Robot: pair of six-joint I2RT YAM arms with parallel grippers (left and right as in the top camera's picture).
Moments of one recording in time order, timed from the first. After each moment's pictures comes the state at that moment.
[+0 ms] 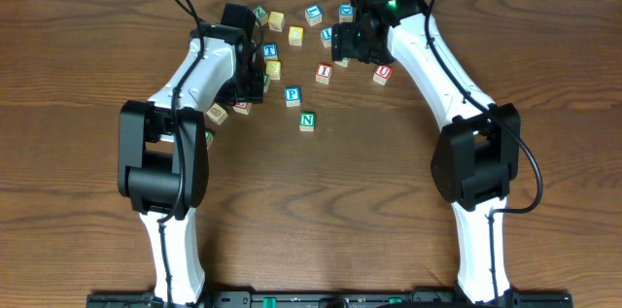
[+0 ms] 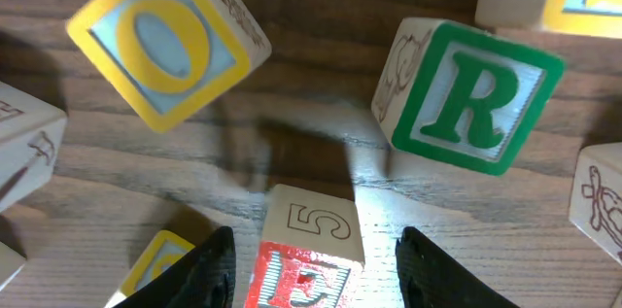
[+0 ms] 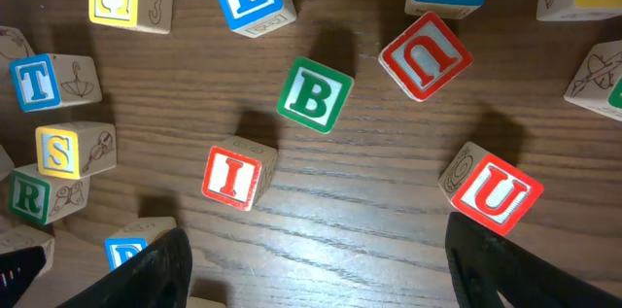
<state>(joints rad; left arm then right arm) -0.18 2.15 1.64 -0.95 -0.02 -0.17 0.38 2.30 2.12 -1.01 -0.07 0.39</state>
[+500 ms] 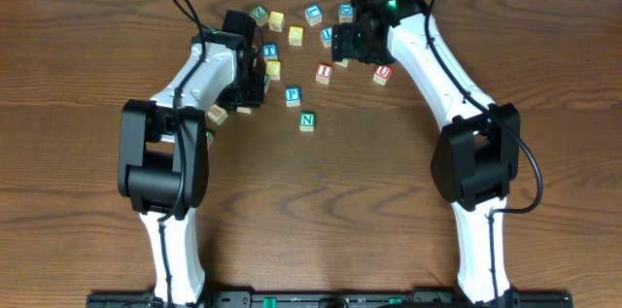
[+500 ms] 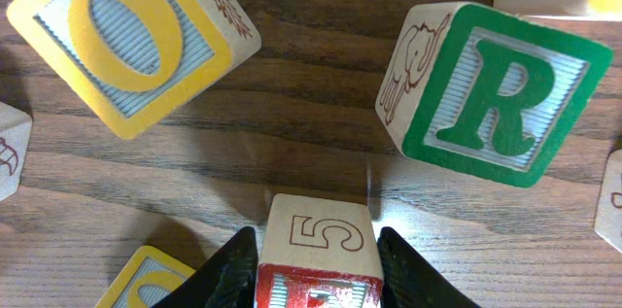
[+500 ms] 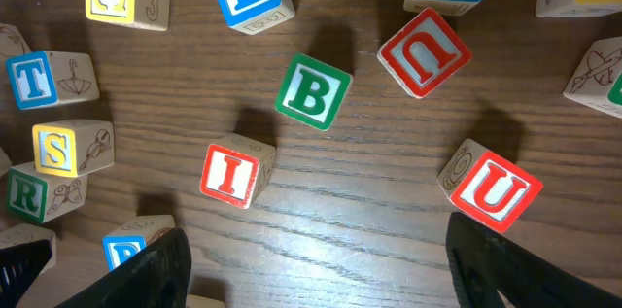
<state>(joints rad) -0.18 2.15 1.59 -0.90 -0.01 -0.16 0.38 2.30 2.12 -1.02 -0.07 0.39</state>
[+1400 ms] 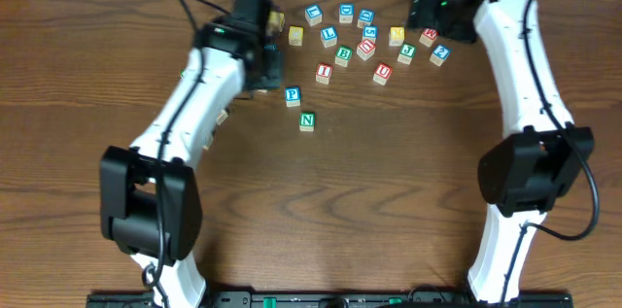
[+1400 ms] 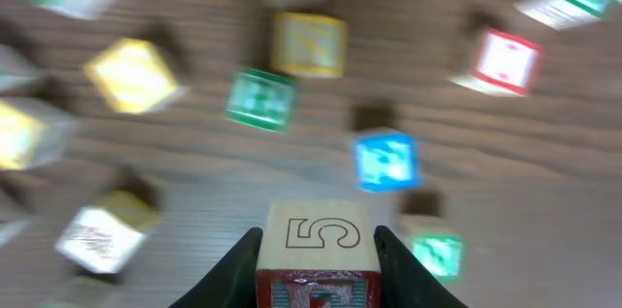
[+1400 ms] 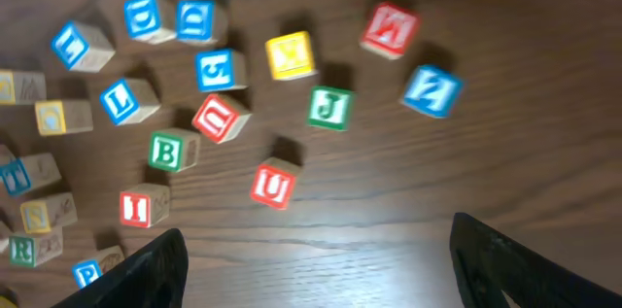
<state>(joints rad) -0.32 1.91 1.59 -0.89 -0.01 -0.31 0.11 2.16 2.21 -1.20 -0.07 0.35</state>
